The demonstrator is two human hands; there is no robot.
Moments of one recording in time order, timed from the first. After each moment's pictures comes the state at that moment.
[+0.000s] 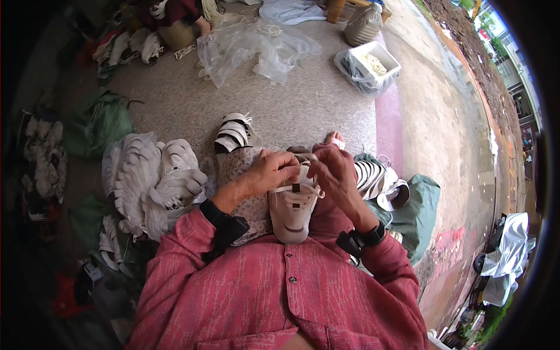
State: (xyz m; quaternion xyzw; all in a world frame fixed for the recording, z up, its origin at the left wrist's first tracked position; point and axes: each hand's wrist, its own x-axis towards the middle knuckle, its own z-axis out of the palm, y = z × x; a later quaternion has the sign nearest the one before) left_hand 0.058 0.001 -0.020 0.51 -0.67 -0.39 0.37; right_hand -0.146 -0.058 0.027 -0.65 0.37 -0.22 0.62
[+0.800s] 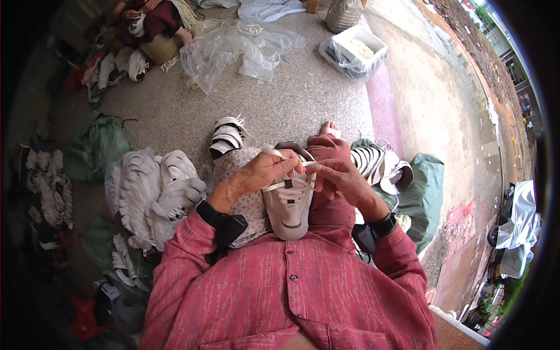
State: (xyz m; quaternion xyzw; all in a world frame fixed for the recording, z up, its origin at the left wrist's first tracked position) left_hand 0.054 -0.008 0.005 0.38 -0.55 -0.66 0.35; right_hand -0.185 -0.060 0.031 -0.57 0.41 -0.09 0.70
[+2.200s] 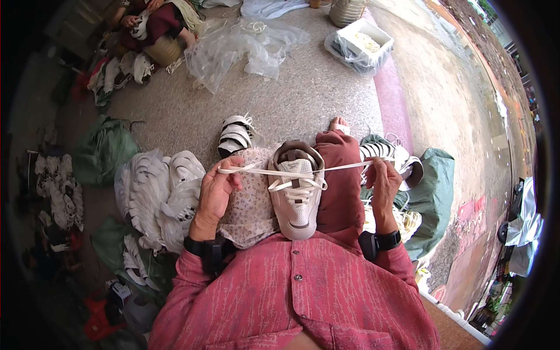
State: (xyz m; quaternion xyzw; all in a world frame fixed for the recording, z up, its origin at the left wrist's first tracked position) left_hand 0.108 0.074 -0.016 0.49 -0.24 -0.58 0.60; right_hand -0.236 -0.045 -0.014 -0.47 0.55 -0.49 0.49
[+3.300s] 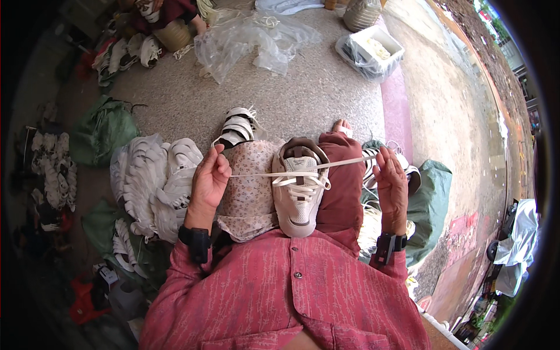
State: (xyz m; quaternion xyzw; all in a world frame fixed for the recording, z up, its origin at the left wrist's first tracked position) left_hand 0.134 0.082 -0.044 0.32 -0.04 -0.60 0.73; right_hand -0.265 -0.065 -0.014 -0.28 0.33 -0.53 0.73
